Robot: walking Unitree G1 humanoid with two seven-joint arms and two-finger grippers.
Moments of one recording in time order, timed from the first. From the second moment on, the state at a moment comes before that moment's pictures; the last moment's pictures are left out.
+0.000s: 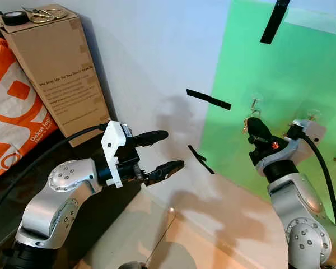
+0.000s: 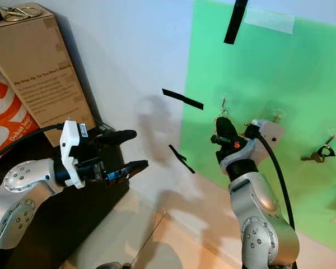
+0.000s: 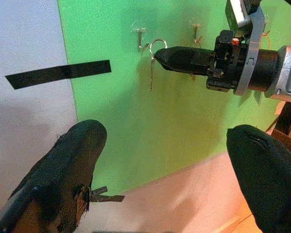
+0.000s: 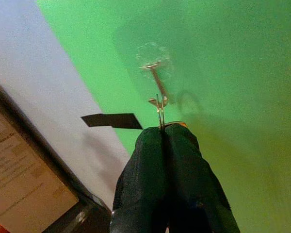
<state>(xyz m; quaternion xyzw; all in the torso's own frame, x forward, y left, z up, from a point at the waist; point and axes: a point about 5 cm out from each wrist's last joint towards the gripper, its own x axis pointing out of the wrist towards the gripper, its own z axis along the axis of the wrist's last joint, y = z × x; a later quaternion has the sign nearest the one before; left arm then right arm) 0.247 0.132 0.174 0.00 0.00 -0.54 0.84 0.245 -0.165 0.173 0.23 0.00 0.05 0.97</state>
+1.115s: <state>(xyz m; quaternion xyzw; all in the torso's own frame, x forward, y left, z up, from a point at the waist) 0.248 0.131 0.176 0.00 0.00 -0.54 0.84 0.247 -0.153 0.181 0.27 -0.01 0.12 0.96</state>
